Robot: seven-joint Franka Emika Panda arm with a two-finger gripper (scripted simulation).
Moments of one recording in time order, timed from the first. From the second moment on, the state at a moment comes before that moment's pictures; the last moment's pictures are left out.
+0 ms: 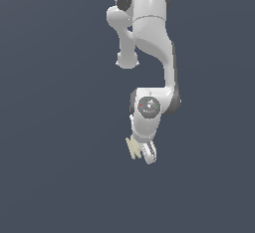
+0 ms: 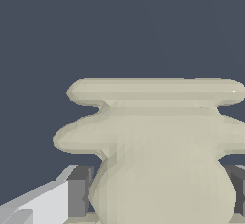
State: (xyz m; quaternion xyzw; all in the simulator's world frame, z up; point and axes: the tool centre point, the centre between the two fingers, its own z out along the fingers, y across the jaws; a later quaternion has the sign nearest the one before) arm 0.070 0.063 0.025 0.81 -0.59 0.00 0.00
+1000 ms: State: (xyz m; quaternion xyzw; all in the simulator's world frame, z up) arm 0.044 -0.102 0.163 0.81 -0.59 0.00 0.00
